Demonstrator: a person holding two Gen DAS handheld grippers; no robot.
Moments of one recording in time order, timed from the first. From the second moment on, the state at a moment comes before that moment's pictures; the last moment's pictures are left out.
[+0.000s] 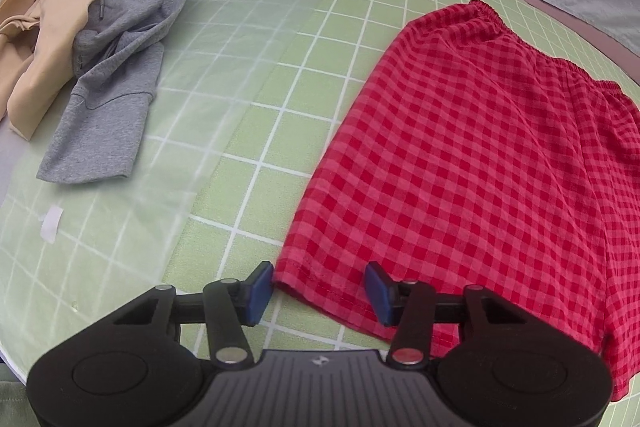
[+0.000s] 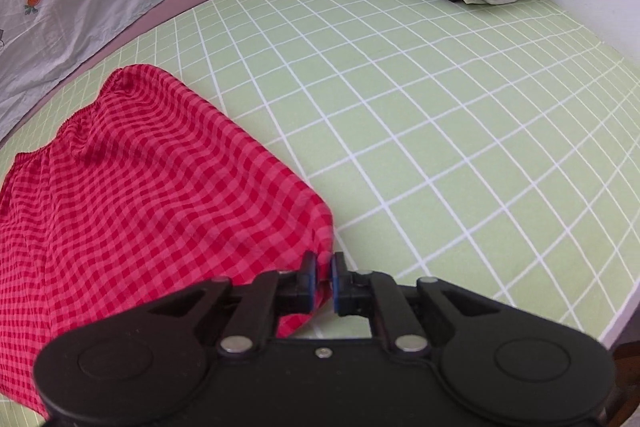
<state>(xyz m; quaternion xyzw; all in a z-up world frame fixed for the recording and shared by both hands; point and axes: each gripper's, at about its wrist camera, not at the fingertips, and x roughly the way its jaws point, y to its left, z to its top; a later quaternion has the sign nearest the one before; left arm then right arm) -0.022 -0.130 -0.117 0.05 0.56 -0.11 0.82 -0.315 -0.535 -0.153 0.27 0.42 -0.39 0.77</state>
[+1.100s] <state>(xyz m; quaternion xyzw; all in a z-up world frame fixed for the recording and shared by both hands) -0.190 -0.413 -0.096 0.08 0.49 -0.31 0.82 -0.371 -0.601 -0.146 0.22 0.42 -0.32 0.82</state>
